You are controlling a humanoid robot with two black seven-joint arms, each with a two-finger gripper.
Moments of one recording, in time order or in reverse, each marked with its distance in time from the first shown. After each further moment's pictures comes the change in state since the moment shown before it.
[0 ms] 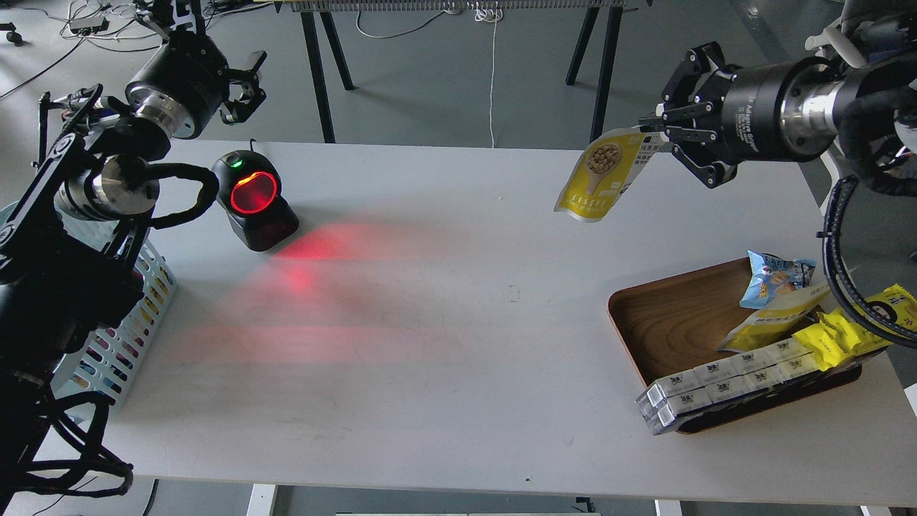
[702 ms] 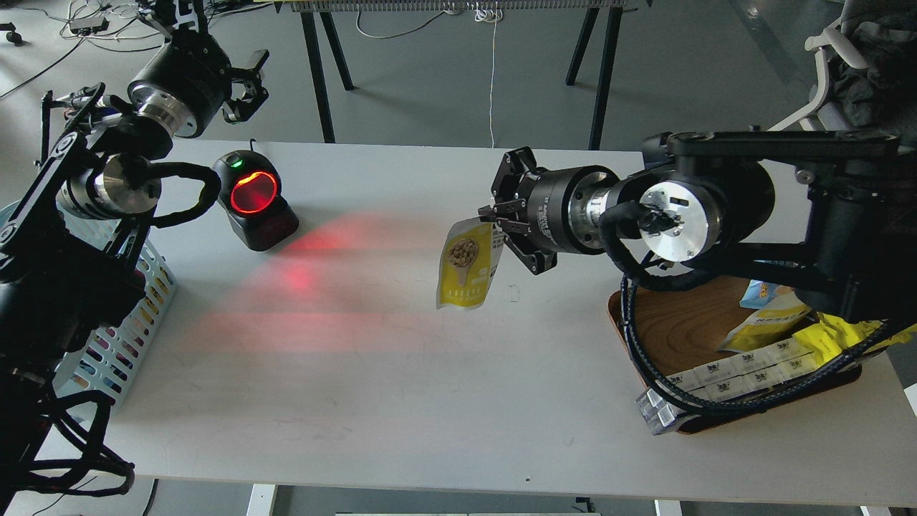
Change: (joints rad) left arm -0.004 -0.002 0.001 -0.001 0.000 -0.002 0.000; right arm -0.394 0.421 0.336 -0.028 -0.008 -0.290 0.078
